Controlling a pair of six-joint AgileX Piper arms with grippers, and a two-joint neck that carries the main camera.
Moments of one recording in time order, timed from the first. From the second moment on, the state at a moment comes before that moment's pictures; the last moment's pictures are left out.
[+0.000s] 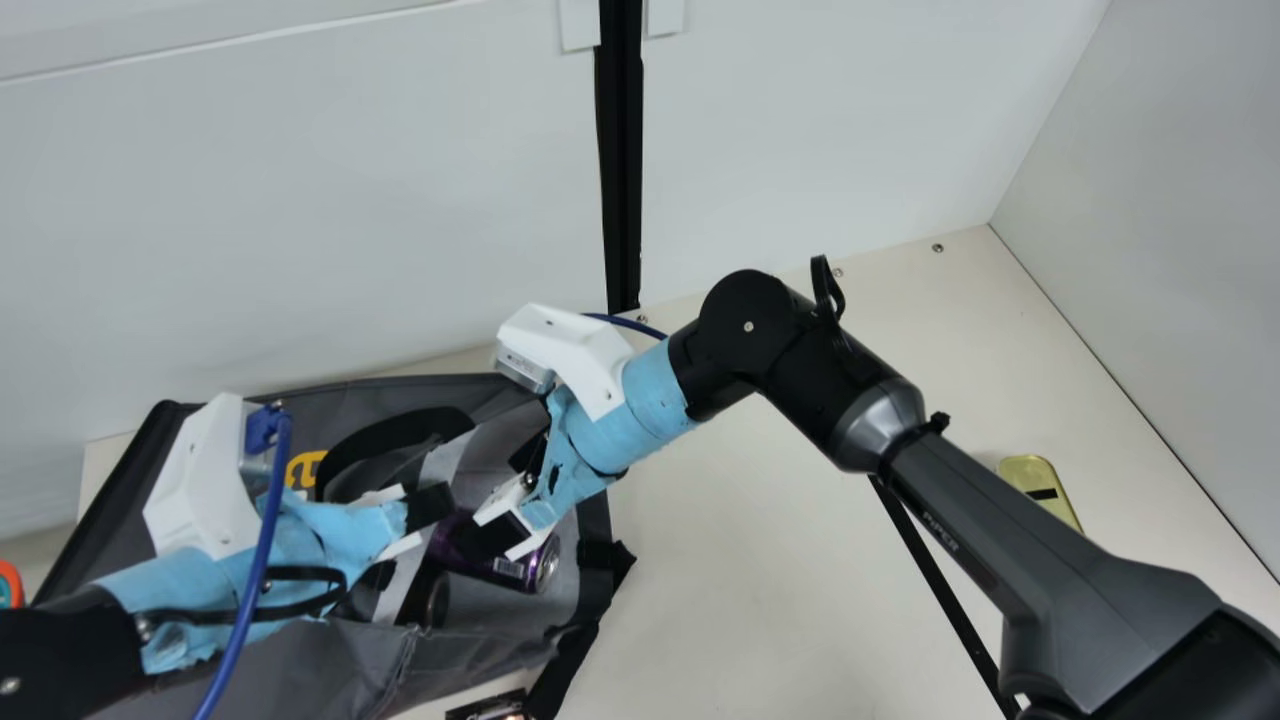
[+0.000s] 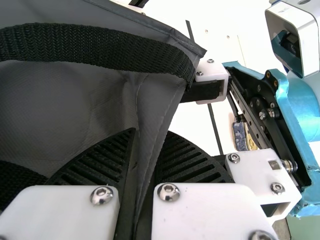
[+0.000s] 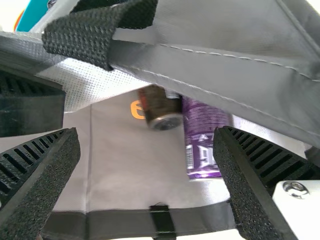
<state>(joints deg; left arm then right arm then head) -26.3 85.2 -72.2 -40.9 41.9 0.0 13.6 101.1 -88.5 47.5 65.3 -43.4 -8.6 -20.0</state>
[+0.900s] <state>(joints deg) -26.3 85.2 -72.2 -40.9 41.9 0.0 8.2 93.5 -87.1 45.7 69.2 -45.7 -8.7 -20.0</state>
